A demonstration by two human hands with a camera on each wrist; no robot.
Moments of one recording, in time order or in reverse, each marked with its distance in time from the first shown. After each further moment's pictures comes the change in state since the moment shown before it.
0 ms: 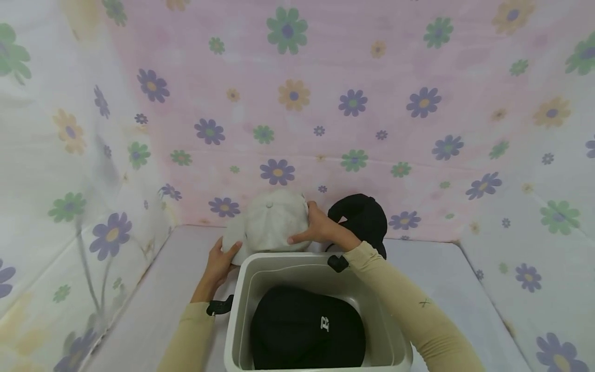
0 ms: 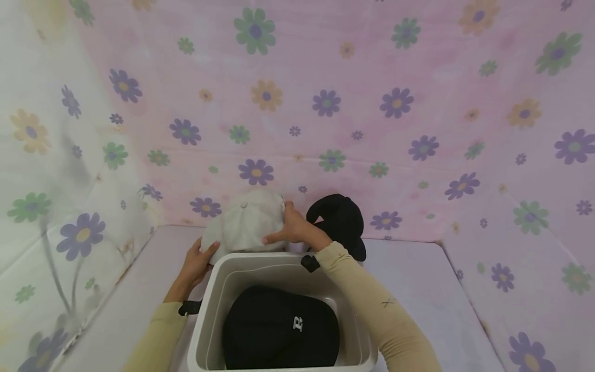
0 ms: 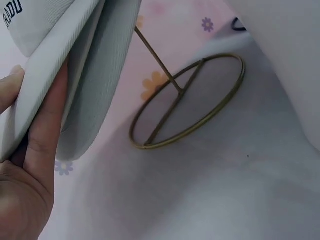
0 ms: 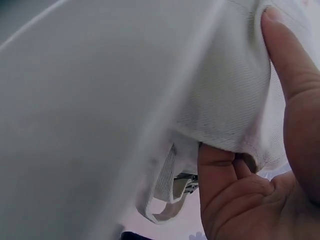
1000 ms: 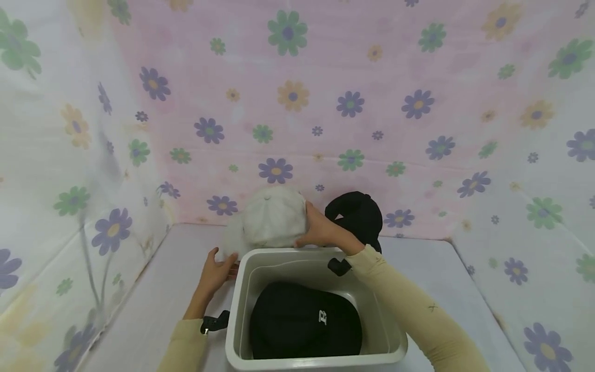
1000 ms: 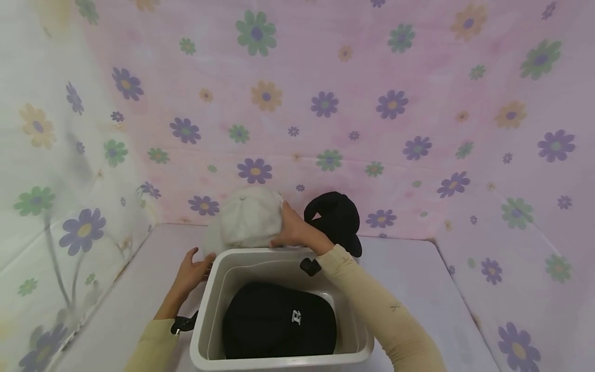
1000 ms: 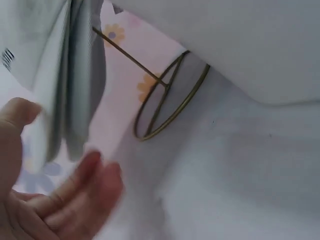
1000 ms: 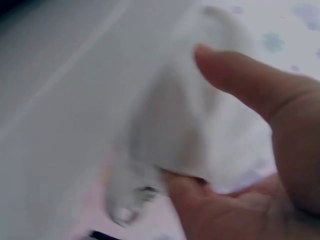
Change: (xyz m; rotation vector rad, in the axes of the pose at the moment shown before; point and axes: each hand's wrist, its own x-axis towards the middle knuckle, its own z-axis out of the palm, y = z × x) left_hand -0.044 0.006 -0.010 0.383 -0.005 -0.043; right_hand -0.029 -0.017 -0.004 -0.081 -0.045 -0.099
